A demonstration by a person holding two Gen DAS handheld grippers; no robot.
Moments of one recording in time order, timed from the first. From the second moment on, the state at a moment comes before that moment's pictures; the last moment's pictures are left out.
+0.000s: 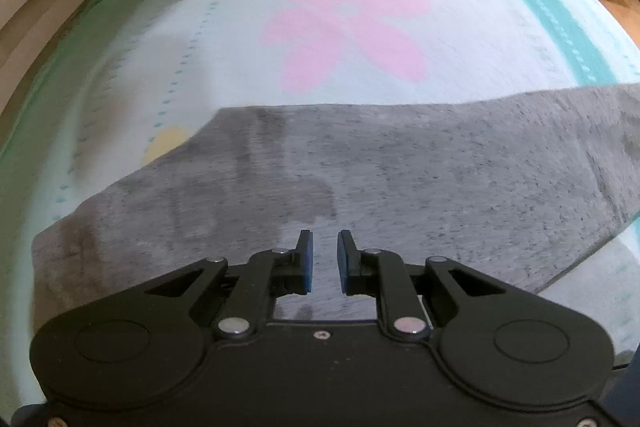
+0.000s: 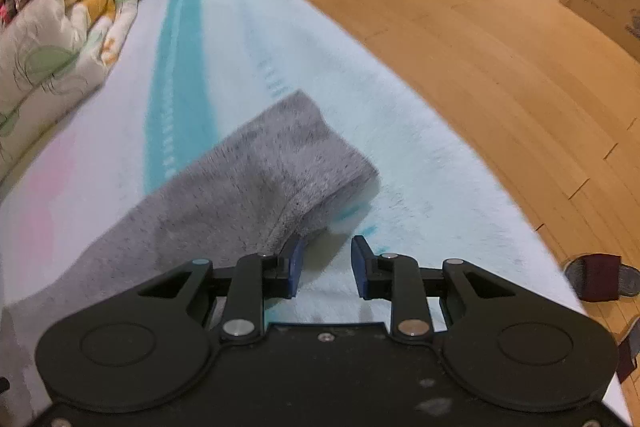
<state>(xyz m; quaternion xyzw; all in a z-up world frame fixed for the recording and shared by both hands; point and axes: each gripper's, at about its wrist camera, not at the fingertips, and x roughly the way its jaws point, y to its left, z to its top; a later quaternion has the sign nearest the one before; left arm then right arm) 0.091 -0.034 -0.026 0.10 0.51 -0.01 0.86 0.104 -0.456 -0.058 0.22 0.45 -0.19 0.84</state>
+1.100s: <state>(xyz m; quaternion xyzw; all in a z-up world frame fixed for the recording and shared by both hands) 0.139 -0.140 -0.046 0.12 0.51 -0.09 0.85 0.144 -0.508 -0.097 0.28 0.43 -0.22 0.83</state>
